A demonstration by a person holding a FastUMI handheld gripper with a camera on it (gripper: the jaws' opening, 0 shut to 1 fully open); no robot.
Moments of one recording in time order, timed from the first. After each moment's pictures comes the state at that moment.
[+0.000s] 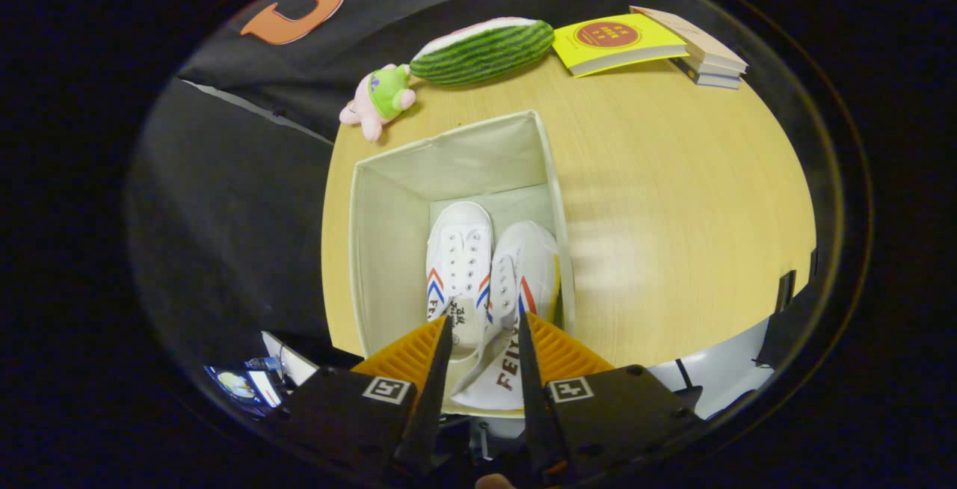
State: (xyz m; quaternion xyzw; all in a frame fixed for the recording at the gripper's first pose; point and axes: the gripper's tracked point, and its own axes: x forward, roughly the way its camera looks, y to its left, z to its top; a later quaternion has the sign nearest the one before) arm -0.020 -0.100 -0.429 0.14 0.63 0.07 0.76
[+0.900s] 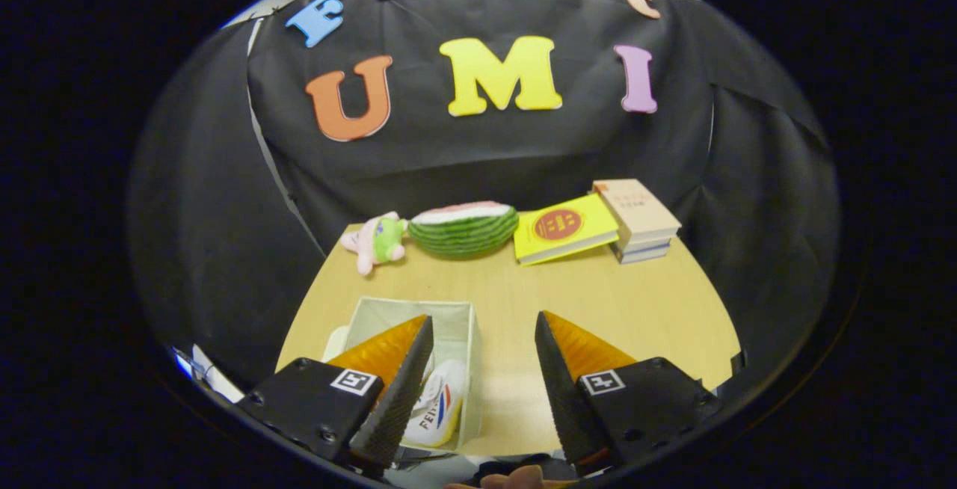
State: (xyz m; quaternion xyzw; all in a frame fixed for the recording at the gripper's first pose) arm 0.036 -0.197 -0.263 0.01 0.30 0.03 0.95
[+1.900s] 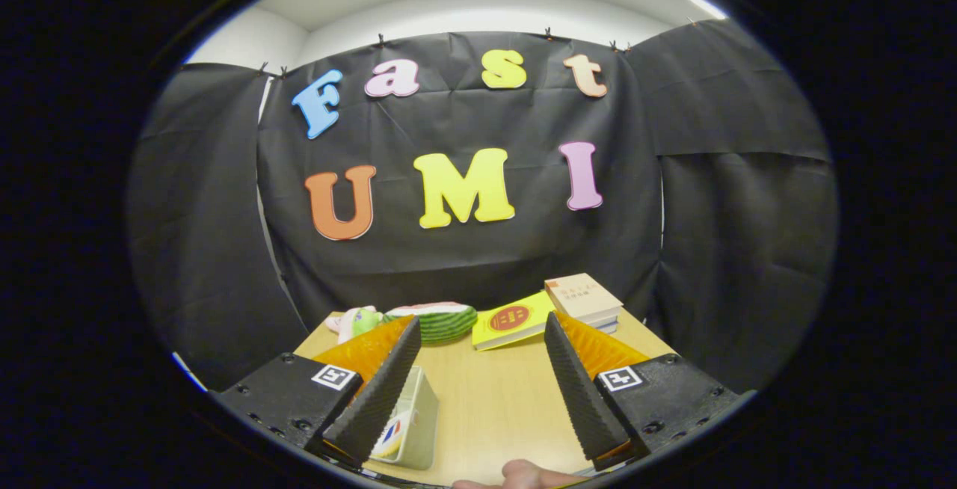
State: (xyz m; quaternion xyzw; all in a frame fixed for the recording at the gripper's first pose) arm -0.026 -0.275 -0.190 0.03 0.11 0.00 0.99
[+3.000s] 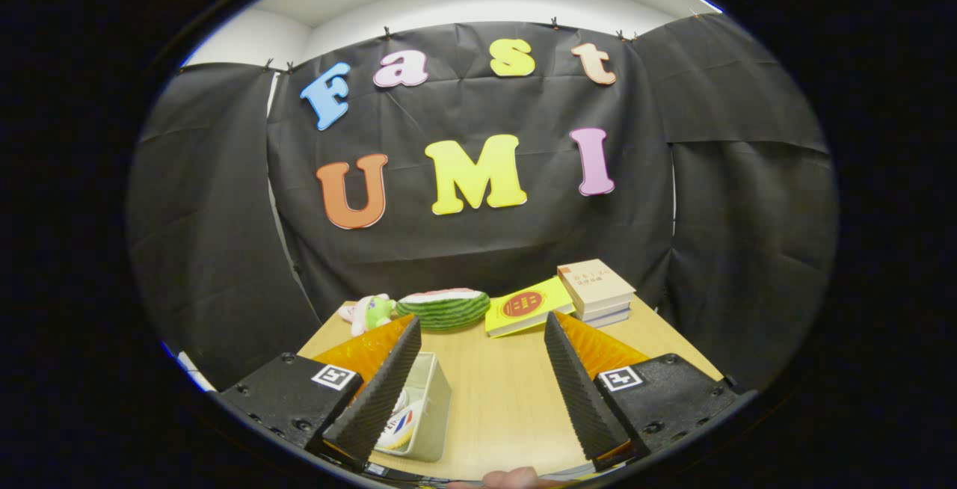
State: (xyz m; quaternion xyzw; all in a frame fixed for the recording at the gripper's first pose) arm -0.036 -0.259 -0.200 0.04 0.15 0.02 0.99
